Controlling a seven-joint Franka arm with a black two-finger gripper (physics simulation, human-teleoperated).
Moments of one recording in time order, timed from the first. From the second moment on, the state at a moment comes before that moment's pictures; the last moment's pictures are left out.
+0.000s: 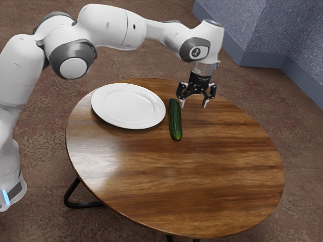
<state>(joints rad) -0.18 0.37 0.38 -1.46 -0.21 1.83 -1.29</state>
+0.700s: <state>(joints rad) -0.16 0.37 0.37 -1.58 -0.16 1.89 -1.16</state>
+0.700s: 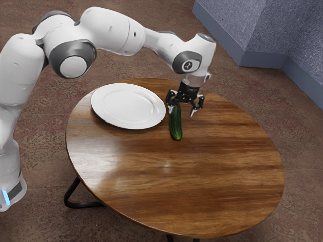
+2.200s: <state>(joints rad) -0.13 -0.04 0.48 -1.92 -0.16 1.86 -1.04</state>
